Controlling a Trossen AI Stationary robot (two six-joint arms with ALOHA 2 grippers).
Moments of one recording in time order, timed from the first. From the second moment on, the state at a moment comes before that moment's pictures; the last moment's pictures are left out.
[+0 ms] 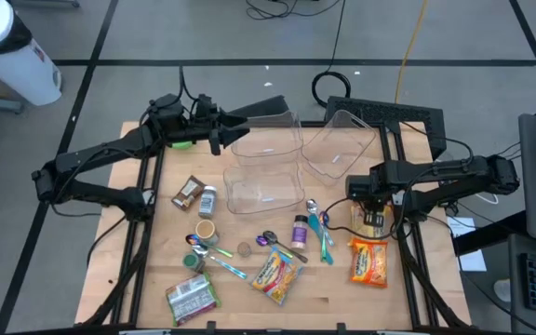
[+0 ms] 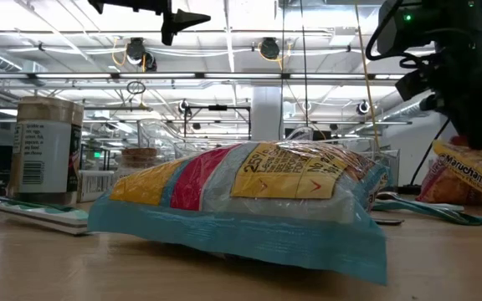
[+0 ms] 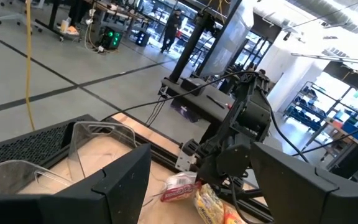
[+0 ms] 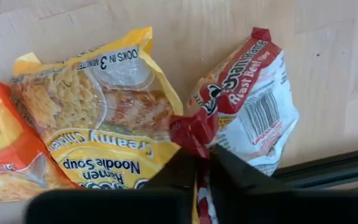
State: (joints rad) left arm 0.47 1.15 1.02 0.13 0.33 -0.45; right arm -0.06 1.14 0.79 -1.28 0.01 0.20
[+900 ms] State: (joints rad) left arm 0.47 1.15 1.02 0.13 0.33 -0.45; right arm -0.06 1.14 1.02 -1.36 0.02 0.17
